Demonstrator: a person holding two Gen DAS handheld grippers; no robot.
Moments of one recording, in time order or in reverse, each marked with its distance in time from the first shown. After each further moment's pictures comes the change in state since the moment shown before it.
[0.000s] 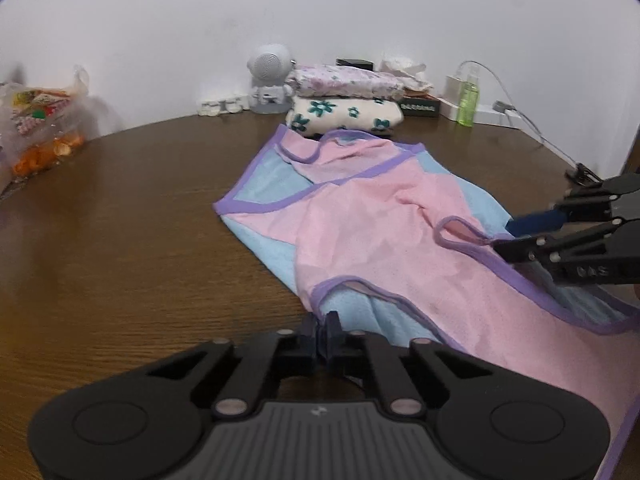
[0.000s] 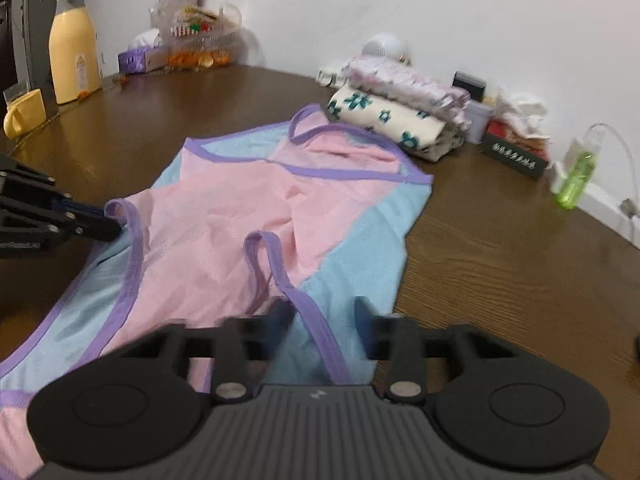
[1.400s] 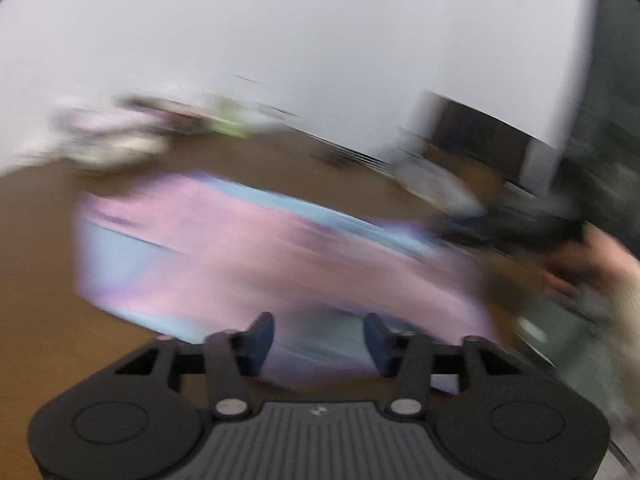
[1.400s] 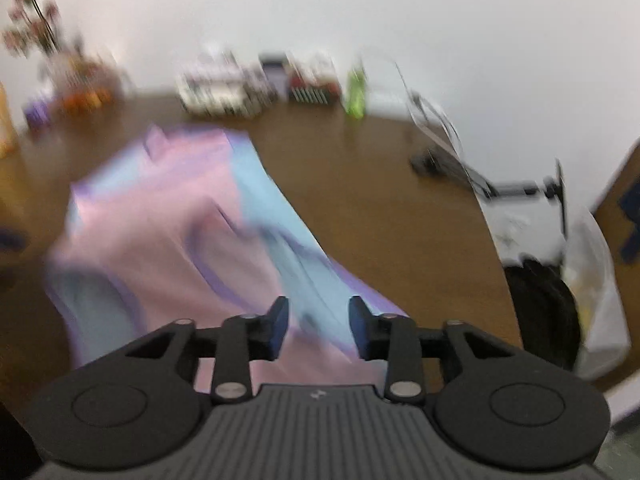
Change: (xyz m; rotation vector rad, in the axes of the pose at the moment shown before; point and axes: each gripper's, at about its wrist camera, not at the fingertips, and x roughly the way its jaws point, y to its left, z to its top) left arm -0.125 -0.081 -0.035 0.165 -0.062 -0.429; right arm -0.198 -0.039 -0.137 0.268 -0.051 -0.262
